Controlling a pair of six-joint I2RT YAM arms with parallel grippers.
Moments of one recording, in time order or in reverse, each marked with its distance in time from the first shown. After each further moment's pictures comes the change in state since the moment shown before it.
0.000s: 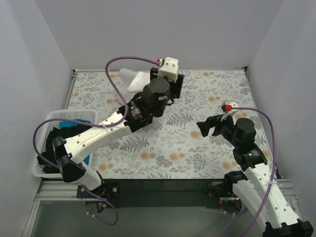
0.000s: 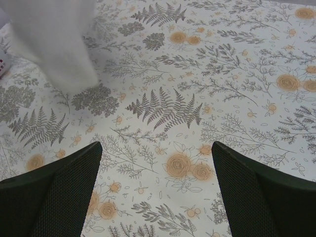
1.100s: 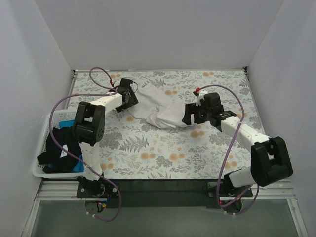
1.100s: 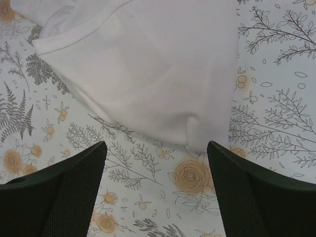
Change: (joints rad) left arm 0.715 0.502 -0.207 -0.188 0.452 -0.649; right arm 0.093 0.791 0.298 -0.015 0.009 0.044
